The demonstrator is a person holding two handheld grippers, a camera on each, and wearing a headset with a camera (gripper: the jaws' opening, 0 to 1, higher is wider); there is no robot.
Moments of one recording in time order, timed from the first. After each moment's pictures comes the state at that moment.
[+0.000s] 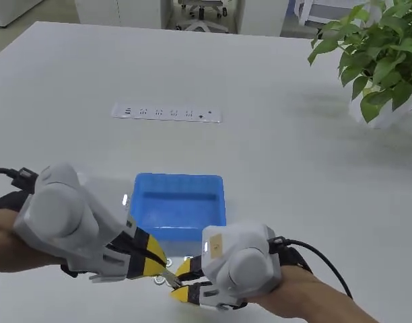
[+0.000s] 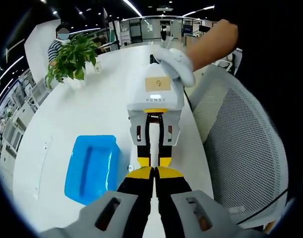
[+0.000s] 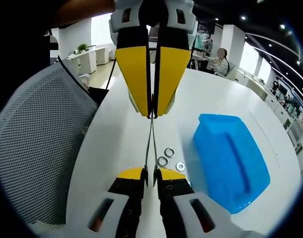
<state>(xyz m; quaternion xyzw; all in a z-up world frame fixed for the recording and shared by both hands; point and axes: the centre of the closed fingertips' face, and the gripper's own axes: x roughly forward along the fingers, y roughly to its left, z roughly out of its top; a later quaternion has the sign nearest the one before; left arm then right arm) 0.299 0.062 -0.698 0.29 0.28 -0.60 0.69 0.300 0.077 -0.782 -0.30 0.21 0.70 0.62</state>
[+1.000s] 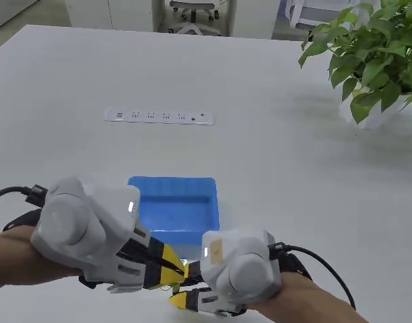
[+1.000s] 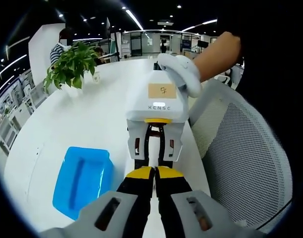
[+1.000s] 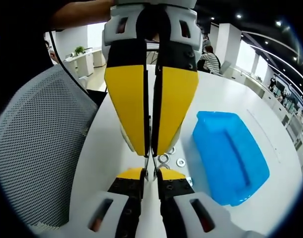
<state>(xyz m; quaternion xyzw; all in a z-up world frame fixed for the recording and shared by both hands) 0.301 0.034 -0.702 0.23 0.25 -0.62 0.71 0.298 0.071 -0.780 -0.29 0.22 0.69 0.63</state>
